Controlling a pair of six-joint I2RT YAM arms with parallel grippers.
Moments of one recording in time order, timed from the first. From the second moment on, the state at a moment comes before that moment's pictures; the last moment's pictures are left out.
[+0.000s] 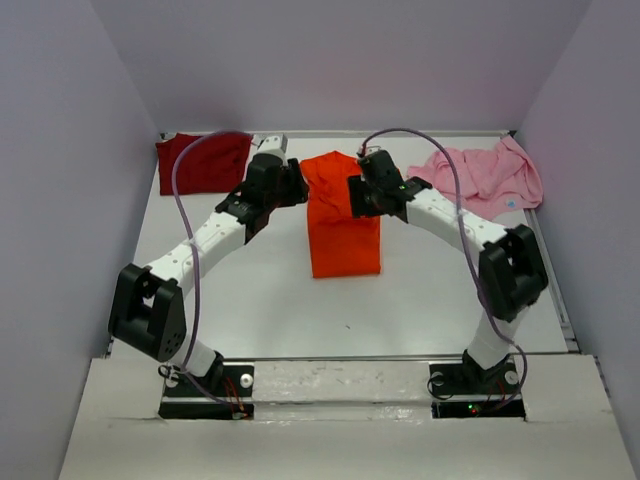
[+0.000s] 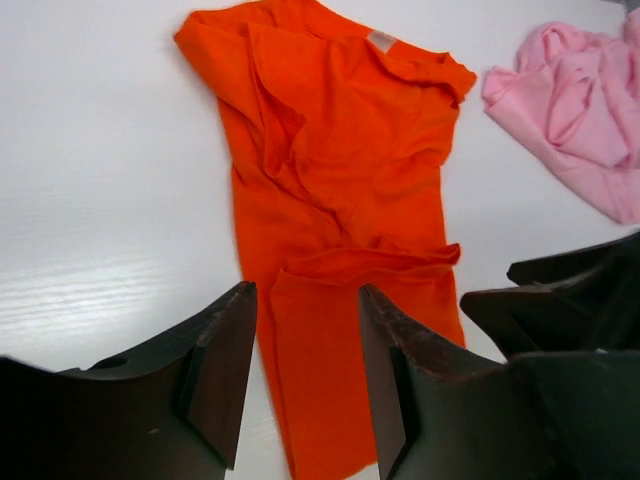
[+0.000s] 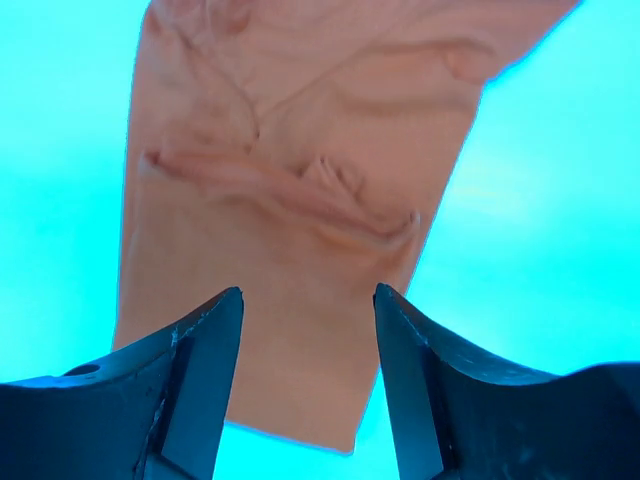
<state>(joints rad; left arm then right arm) -0.48 1.51 1.17 -0.14 -0.10 -0.45 0.58 1.89 1.52 -0.47 0.20 0.29</state>
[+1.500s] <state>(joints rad) -0.72 1.48 0.65 0.04 -0.20 -0.77 0.58 1.55 0.75 -0.06 0.11 0.61</state>
